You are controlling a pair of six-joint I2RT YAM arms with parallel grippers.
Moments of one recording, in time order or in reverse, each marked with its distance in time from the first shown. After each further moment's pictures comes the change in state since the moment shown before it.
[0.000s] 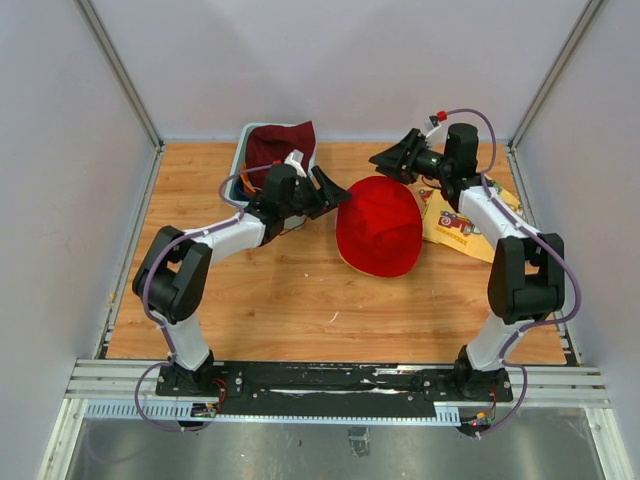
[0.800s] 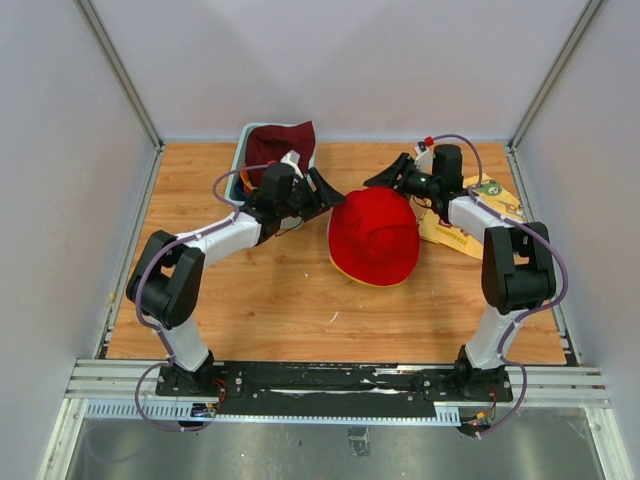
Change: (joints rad) left arm 0.006 -0.047 0.005 -0.134 -0.058 0.067; right arm 0.029 0.092 -0.119 0.036 0.016 -0.006
